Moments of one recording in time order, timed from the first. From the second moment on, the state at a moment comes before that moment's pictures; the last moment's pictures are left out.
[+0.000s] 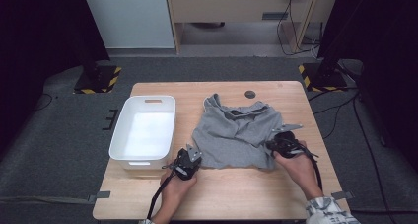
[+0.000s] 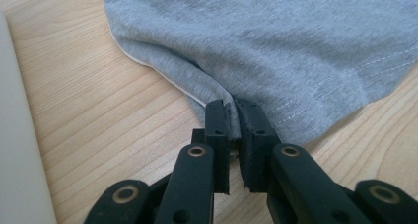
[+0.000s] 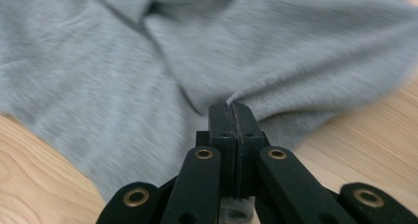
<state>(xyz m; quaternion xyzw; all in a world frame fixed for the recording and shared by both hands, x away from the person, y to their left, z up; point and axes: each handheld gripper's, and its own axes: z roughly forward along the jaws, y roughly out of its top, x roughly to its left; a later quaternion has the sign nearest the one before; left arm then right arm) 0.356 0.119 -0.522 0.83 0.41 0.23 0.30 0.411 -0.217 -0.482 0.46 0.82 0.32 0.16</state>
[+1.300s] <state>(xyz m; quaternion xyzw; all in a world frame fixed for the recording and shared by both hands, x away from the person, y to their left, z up) 0.356 0.119 -0.523 0.83 0.41 0.23 0.30 0.405 -0.230 -0.494 0.49 0.80 0.31 0.16</state>
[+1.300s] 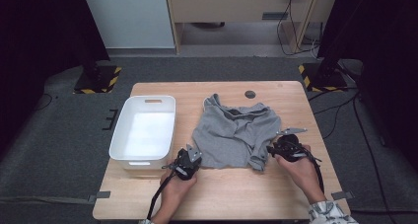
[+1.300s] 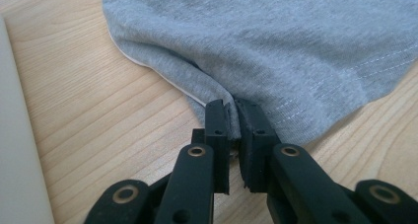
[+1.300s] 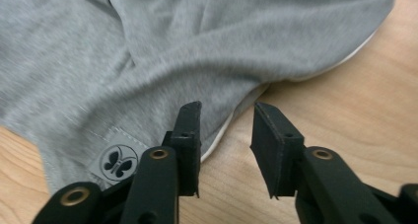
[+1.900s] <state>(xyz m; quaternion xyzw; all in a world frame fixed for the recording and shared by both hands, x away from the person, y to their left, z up) 0.356 0.120 -0.524 0.83 0.41 0.23 0.30 0.413 -0.210 -0.515 0.51 0.79 0.31 0.12</state>
